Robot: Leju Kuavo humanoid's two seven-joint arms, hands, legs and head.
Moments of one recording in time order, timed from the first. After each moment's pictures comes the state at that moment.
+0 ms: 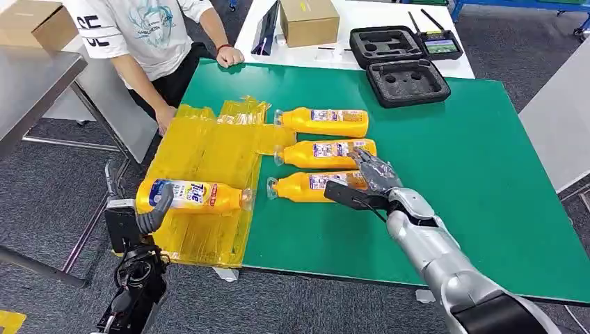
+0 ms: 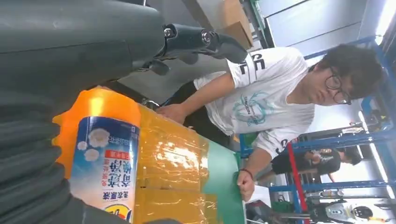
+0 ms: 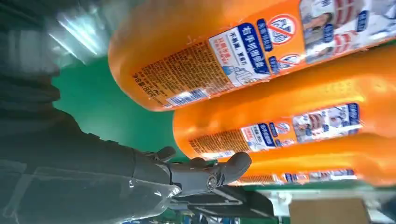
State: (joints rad) left arm -0.18 -0.01 -0.06 -1.21 -0.02 0.57 -0.70; right arm -0.75 -0.03 0.52 -0.53 1.01 -0.21 -0.21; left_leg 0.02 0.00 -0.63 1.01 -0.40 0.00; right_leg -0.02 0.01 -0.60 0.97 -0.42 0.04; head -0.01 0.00
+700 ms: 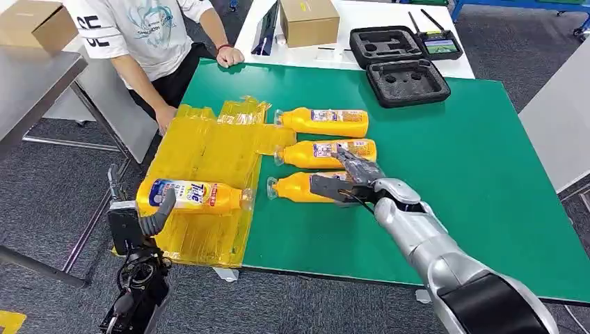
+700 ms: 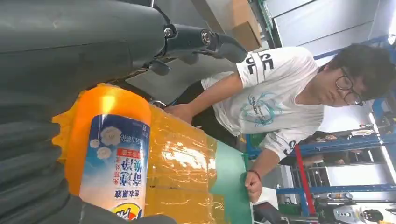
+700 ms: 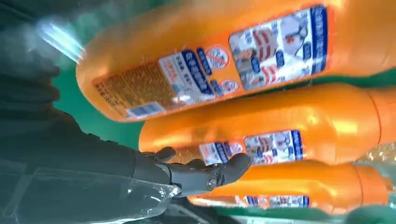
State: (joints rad) left arm -0.18 -0.03 -0.07 -1.19 -0.01 0.58 -0.70; right arm -0.84 0.04 0.54 -0.41 0.99 -0.09 -0.23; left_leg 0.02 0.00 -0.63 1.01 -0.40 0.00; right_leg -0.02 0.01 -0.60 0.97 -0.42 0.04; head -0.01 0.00
